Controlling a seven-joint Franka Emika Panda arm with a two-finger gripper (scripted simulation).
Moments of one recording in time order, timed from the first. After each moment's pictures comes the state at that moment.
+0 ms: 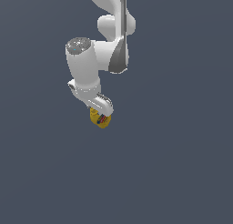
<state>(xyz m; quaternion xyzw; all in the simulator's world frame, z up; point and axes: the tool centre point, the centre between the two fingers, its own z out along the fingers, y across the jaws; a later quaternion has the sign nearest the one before) -0.026 -0.102 0.177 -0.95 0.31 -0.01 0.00</state>
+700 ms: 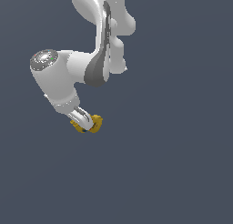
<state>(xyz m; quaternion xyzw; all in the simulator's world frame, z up) 0.028 -0.176 0.169 -0.95 0.31 0.00 0.00</state>
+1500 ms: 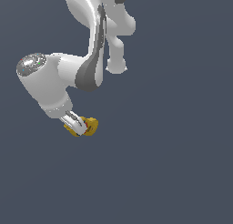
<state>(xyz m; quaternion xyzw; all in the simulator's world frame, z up) 0.047 -0.197 0.169 -0.95 0.31 0.00 0.00</state>
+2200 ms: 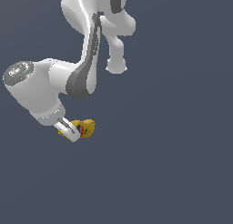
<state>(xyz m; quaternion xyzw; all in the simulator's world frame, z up) 0.070 -0.218 0.162 -0.95 0.31 0.01 0.00</state>
